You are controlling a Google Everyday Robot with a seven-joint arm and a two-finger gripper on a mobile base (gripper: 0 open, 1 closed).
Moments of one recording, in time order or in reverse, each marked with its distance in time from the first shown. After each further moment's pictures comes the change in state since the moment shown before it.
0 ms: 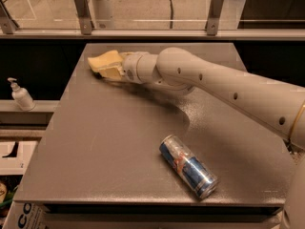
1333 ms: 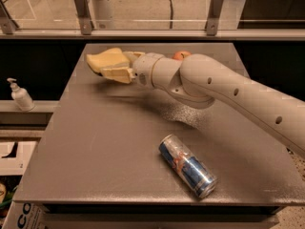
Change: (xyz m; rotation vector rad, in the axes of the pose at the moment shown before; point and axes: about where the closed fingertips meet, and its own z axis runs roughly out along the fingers) arm -0.031 0.028 -0.073 -0.038 -0.135 0.037
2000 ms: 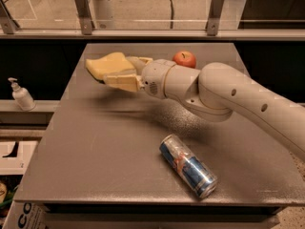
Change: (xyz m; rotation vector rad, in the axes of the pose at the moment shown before) arm -0.012 0.034 -0.051 -0.058 -0.051 0.029
